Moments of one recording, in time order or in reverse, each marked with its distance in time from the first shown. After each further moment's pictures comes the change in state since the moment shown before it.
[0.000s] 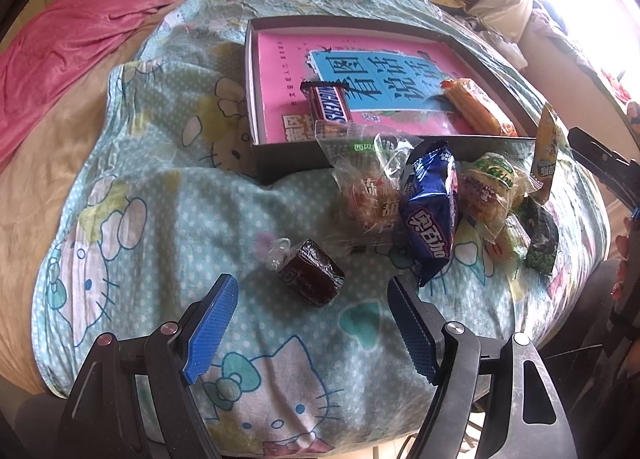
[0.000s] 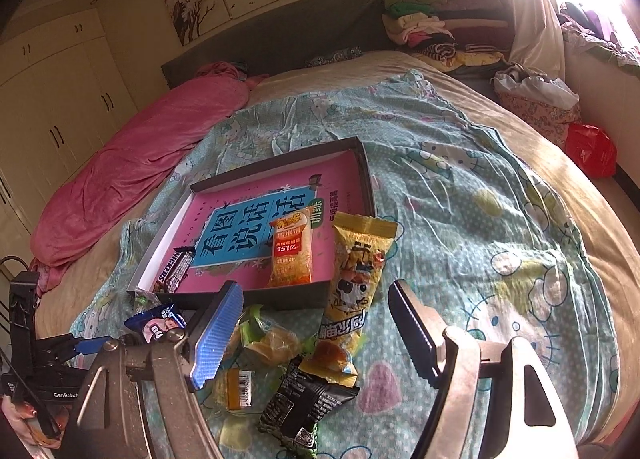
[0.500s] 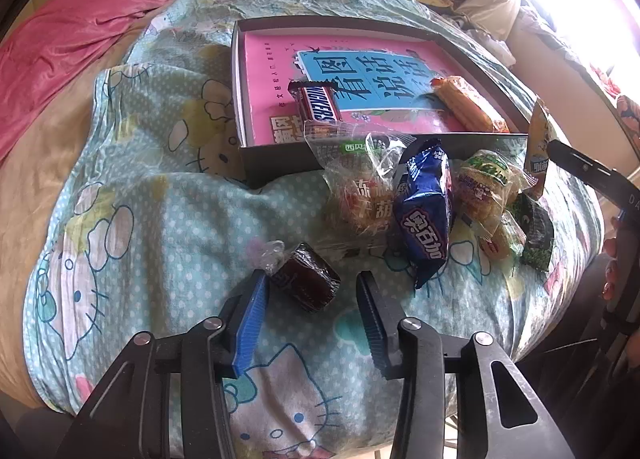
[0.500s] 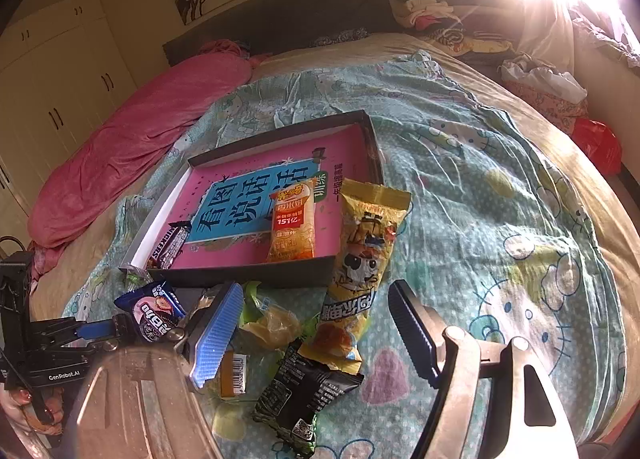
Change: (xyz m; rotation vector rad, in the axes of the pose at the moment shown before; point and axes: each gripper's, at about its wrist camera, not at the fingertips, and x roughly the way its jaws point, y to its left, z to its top) left arm 0.004 -0.001 0.001 0.029 -0.016 -0.036; right arm 0.016 0.004 -0.009 -0.024 0.076 -0.005
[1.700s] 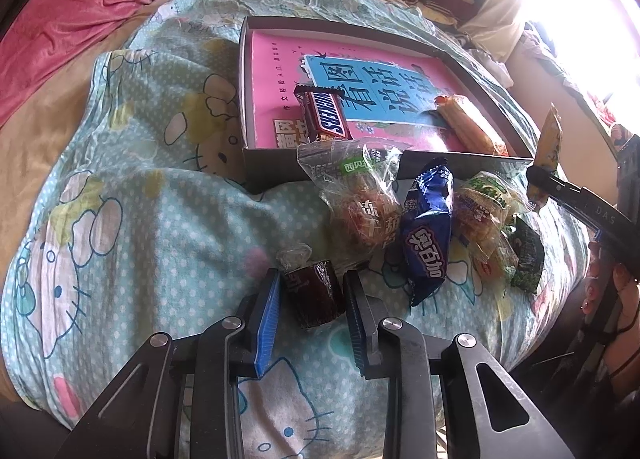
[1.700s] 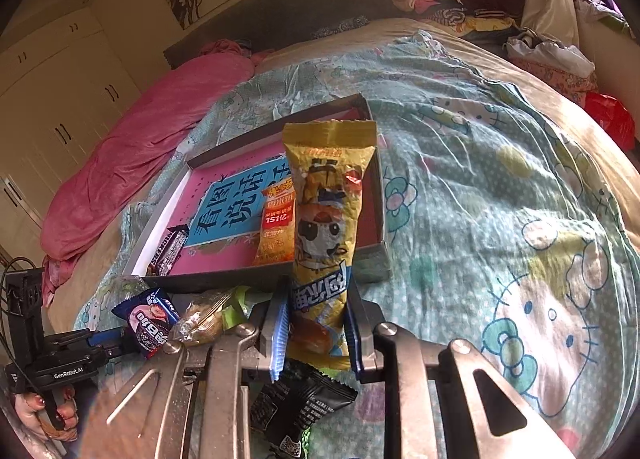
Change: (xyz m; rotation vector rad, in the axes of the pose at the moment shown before) left arm 0.006 0.011 0.003 -0.072 -0.021 -0.068; right arm 0.016 -0.018 0.001 0.062 0.021 0.081
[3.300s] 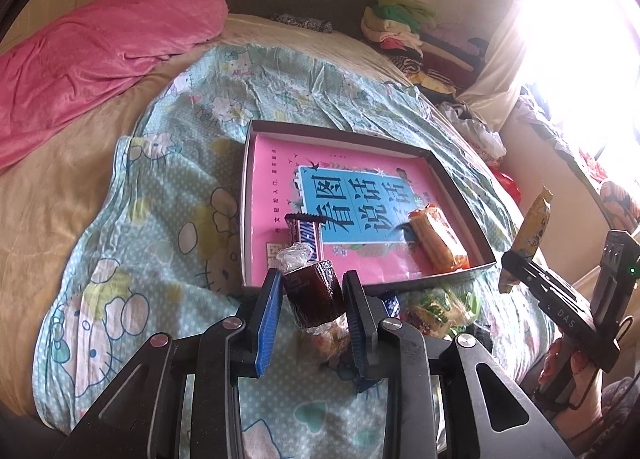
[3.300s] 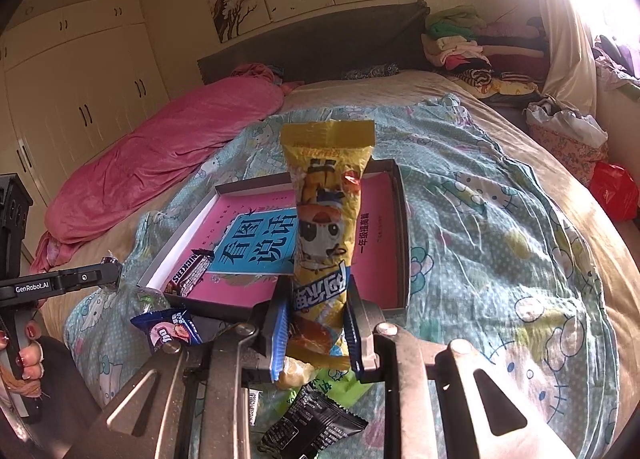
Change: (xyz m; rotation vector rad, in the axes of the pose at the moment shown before) left arm -0.056 -0.007 0.047 -0.081 -0.235 -0.029; right arm -0.026 0.030 0.013 -0.167 -0.144 -0.007
